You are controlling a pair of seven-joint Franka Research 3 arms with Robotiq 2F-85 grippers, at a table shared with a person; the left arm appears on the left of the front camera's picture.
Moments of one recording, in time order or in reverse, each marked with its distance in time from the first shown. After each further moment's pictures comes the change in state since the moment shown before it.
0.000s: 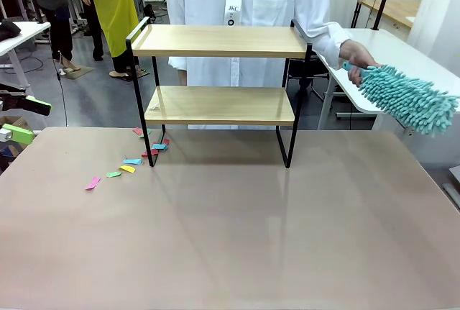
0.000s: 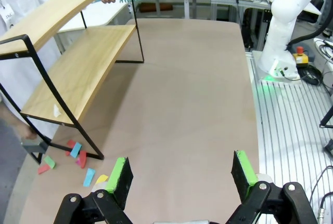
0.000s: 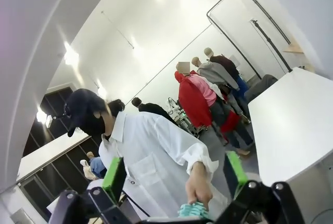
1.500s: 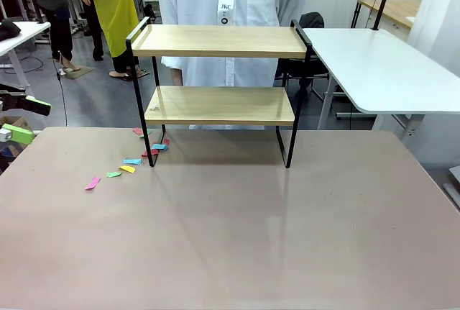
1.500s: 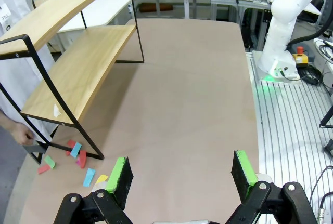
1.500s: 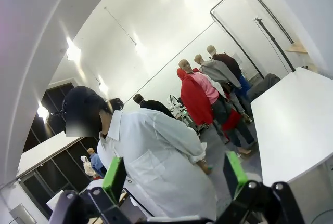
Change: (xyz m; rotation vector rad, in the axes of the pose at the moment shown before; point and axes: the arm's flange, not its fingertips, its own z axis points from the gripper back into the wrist) left arm 0.000 0.000 0.000 0.000 0.000 0.001; right arm -0.003 0.009 -0.004 0.010 0.011 0.012
